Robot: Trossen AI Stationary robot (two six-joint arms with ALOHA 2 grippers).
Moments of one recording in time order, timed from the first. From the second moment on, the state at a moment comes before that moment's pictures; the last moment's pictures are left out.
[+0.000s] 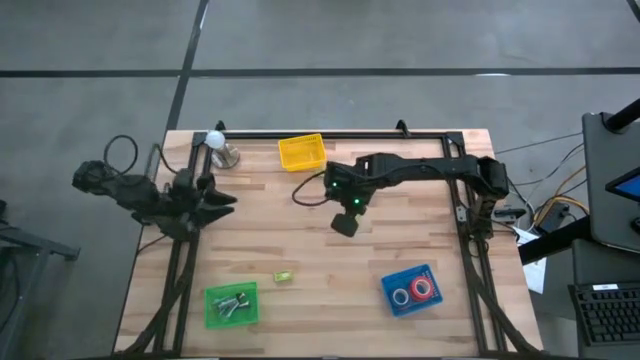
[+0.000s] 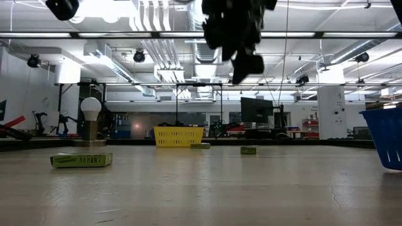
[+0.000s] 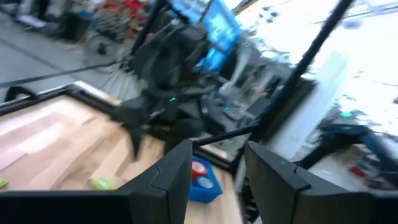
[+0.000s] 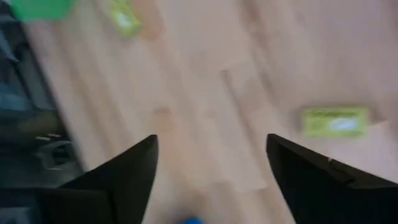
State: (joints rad) left arm -0.44 0.38 0.62 -0.16 -0.44 -0.49; right arm -0.09 1.85 1.61 -1.01 -0.36 0.45
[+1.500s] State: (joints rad) left arm -0.44 0.10 0.40 -0.14 -0.60 -0.42; right arm -0.17 1.94 1.23 -0.67 -0.16 0.07
